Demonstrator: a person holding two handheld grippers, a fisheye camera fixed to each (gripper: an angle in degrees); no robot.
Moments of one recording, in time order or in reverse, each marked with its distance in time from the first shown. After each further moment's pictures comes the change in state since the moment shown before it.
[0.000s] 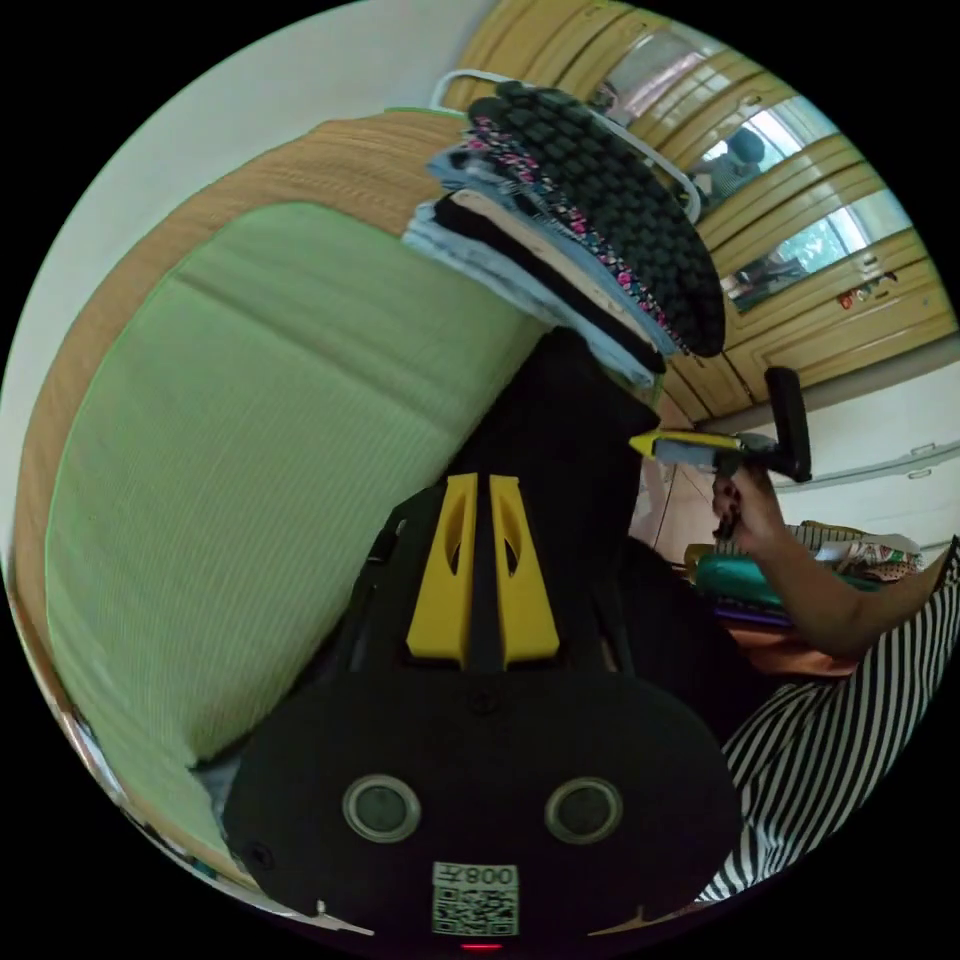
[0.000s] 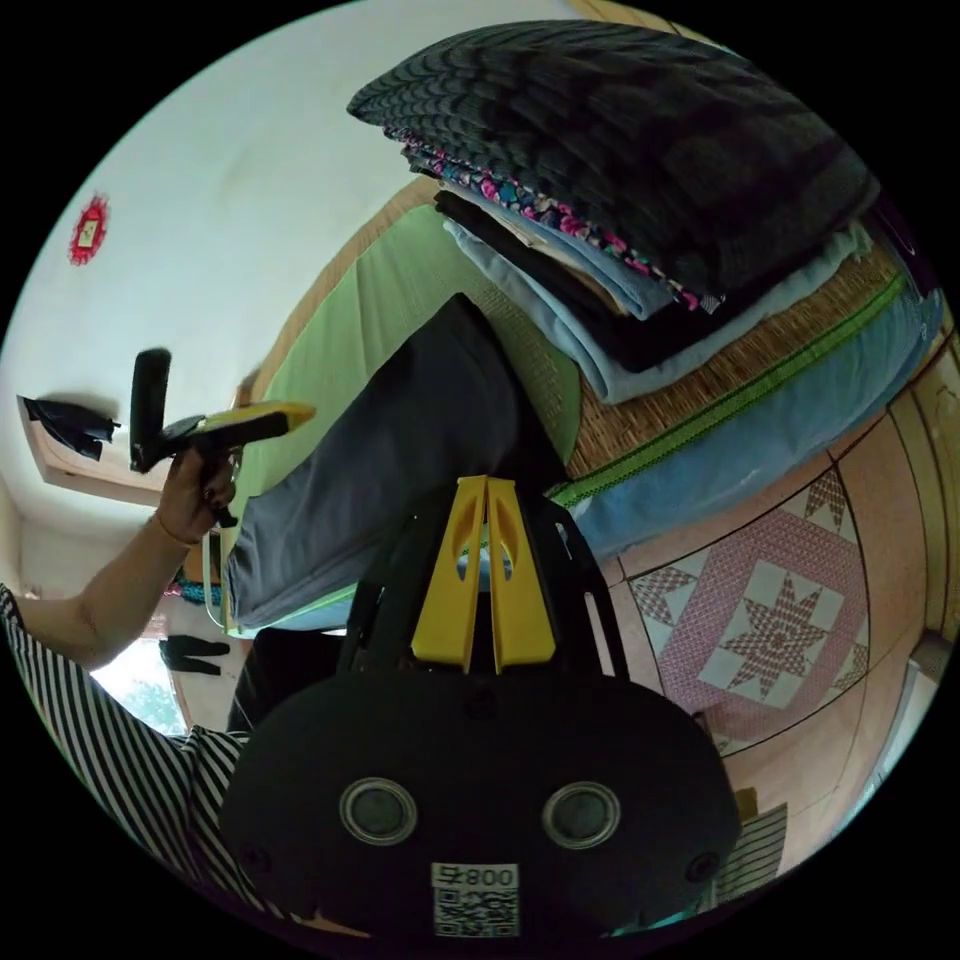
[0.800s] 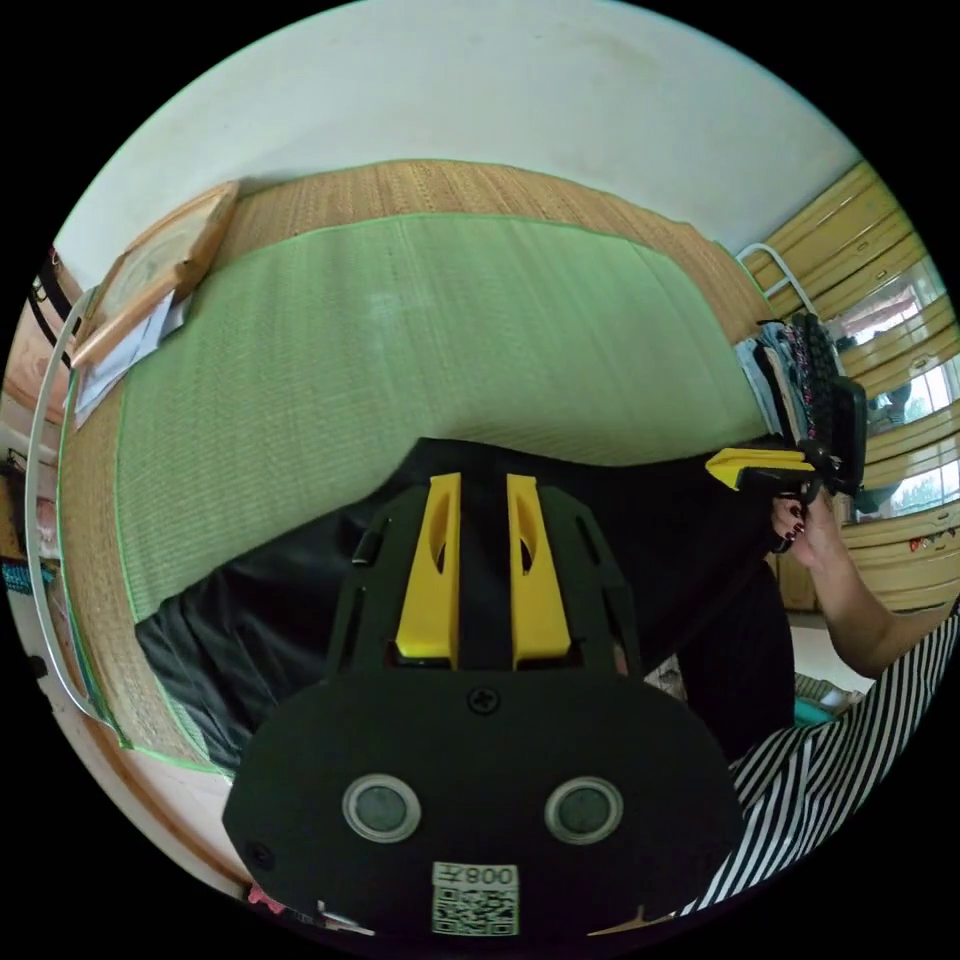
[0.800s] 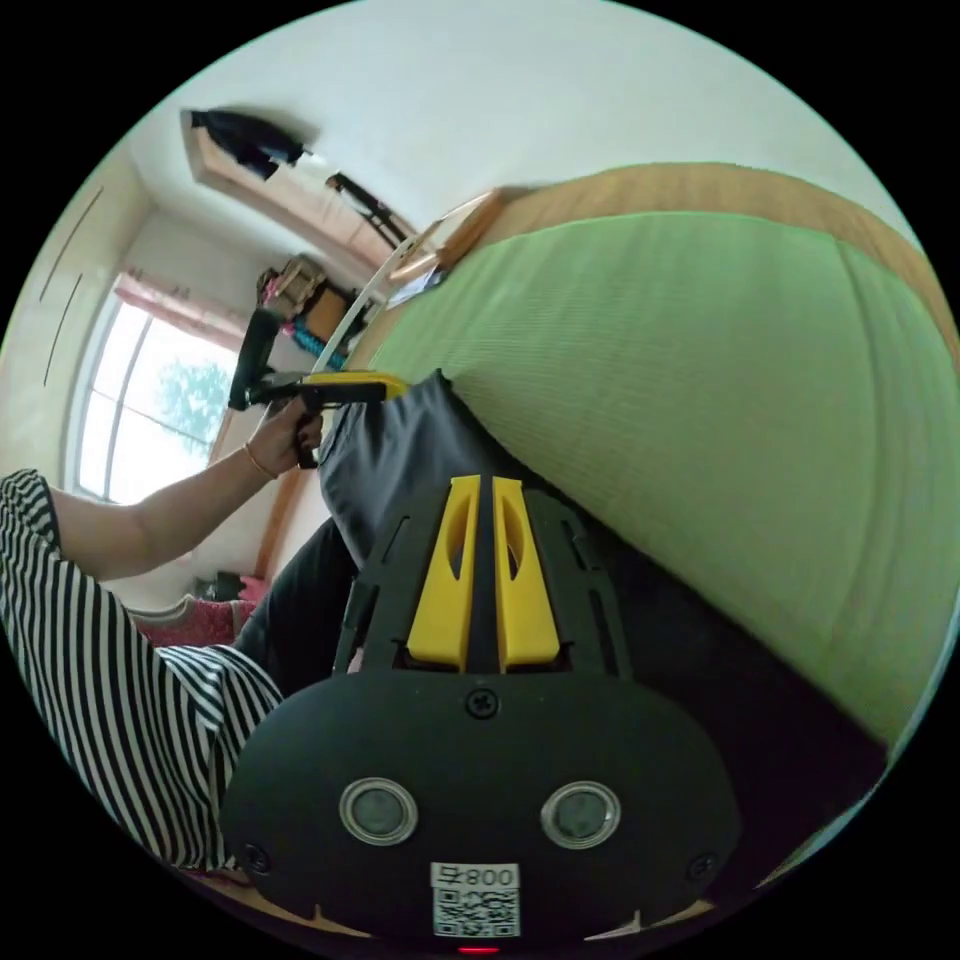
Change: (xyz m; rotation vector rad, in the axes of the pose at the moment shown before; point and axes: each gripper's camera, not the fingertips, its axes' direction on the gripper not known) left arm -0.155 0.099 -0.449 0.206 -0.184 -0.638; right arm -0.301 -0.095 0.194 -0.401 -0.301 -0.792
